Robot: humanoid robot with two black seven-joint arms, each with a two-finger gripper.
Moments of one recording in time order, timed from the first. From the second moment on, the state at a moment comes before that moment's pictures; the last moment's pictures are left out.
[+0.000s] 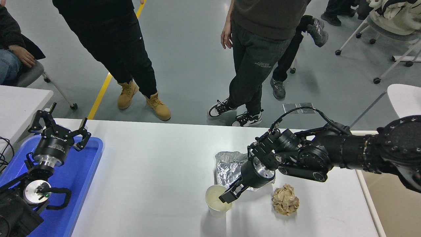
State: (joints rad) left arm -0.55 0.46 -0.62 -0.39 -0.23 -0.70 -0.58; right arm 1.32 -0.07 -0.55 0.91 -1.28 0.33 0.48
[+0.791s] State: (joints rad) left arm -0.55 0.46 -0.62 -0.39 -0.23 -0.70 -0.58; right arm 1.32 -0.07 -0.55 0.91 -1.34 0.33 0.56
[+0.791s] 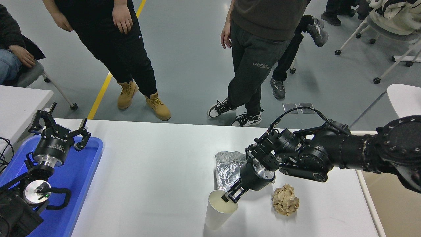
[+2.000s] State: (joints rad) left arm -0.55 0.46 -0.62 -0.39 -0.23 -0.70 -0.58; right arm 1.53 -0.53 -0.10 1.08 -1.32 0.66 0.72
